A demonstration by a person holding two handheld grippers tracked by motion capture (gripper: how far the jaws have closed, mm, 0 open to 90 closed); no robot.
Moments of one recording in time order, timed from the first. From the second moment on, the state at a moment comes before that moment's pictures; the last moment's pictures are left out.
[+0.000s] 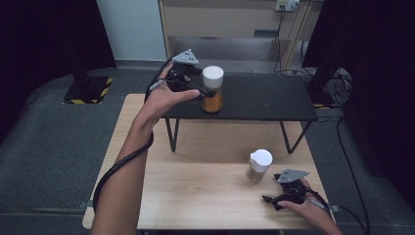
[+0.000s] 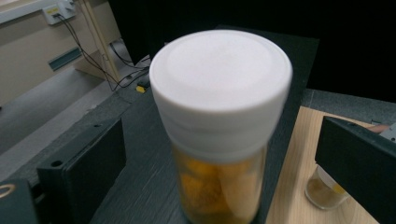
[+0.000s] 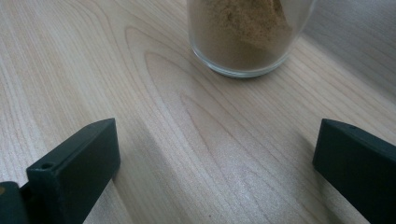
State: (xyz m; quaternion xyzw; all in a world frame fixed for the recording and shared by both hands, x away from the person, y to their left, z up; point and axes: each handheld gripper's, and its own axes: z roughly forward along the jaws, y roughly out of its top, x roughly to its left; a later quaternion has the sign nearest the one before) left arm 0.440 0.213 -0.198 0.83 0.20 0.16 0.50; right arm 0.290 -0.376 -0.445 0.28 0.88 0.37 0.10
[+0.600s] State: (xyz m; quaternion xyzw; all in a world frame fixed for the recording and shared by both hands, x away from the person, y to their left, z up) left arm 0.367 0.237 -0.218 0.82 0.21 0.20 0.50; right arm 0.290 -0.376 -0.445 0.28 0.88 0.37 0.10
